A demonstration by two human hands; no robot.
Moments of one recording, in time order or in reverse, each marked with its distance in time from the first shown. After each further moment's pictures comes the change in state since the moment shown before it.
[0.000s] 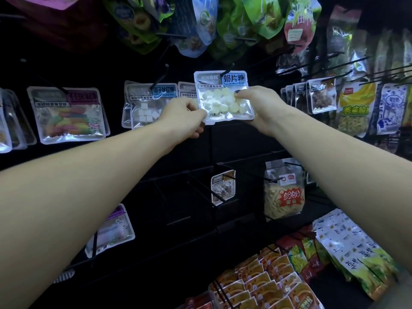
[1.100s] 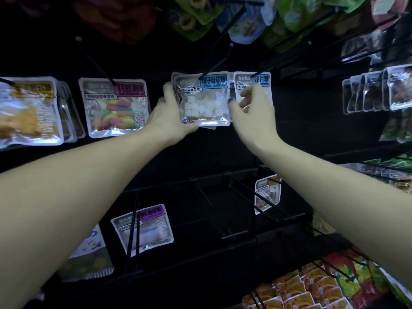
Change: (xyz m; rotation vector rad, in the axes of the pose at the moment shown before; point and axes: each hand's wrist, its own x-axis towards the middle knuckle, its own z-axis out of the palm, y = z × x) left_hand 0.043 -0.091 -0.095 0.601 0.166 0.056; right_hand -0.010 0.066 0.123 -0.492 0.120 -0.485
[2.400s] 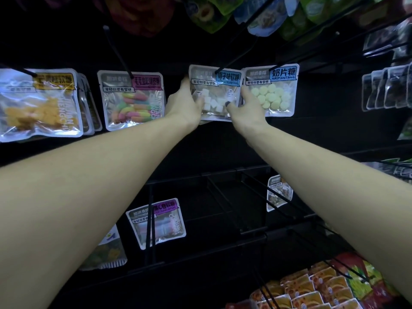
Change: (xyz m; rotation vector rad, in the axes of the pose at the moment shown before) left_hand 0.006 0.008 -0.002 -0.220 0.079 -0.098; right_hand 0.022 0.006 0.055 0.129 -0.199 0.183
